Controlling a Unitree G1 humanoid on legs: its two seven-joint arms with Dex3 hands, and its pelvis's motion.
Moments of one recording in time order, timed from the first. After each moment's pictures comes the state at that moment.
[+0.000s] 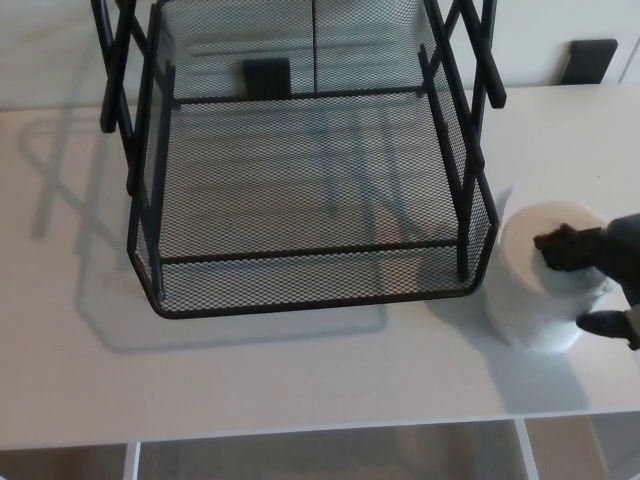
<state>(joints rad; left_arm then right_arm) -0.07 0.66 0.36 1.23 -0.14 0.07 -0.24 -0.20 -0.83 0.29 -0.05 -0.56 -0.01 0.29</state>
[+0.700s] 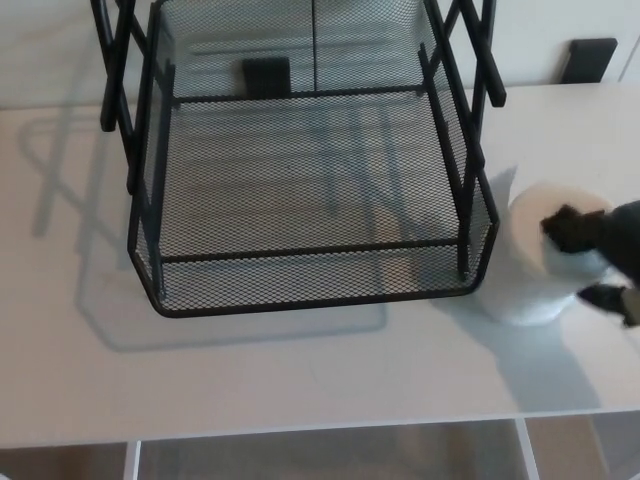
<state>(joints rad) -0.07 0.65 0.35 1.25 -0.13 0.07 -0.24 -0.21 -0.82 0.24 0.04 -0.68 -0.11 -0.02</state>
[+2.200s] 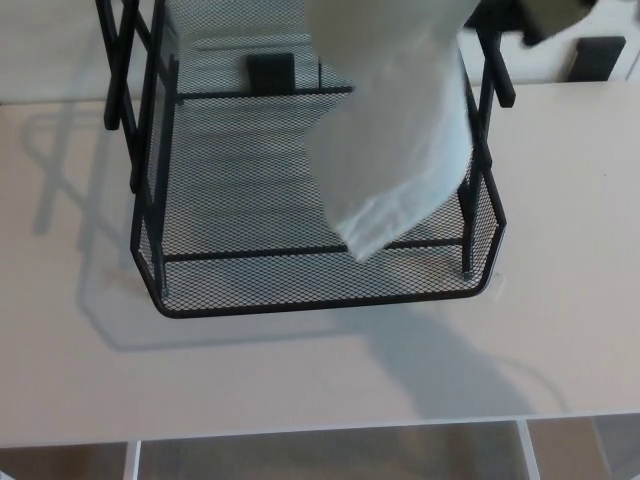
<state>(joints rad) -0.07 0.65 0.33 1.27 -0.12 0.03 -0.22 -0.96 -0.62 0.38 0.10 -0.47 -0.08 0.43</state>
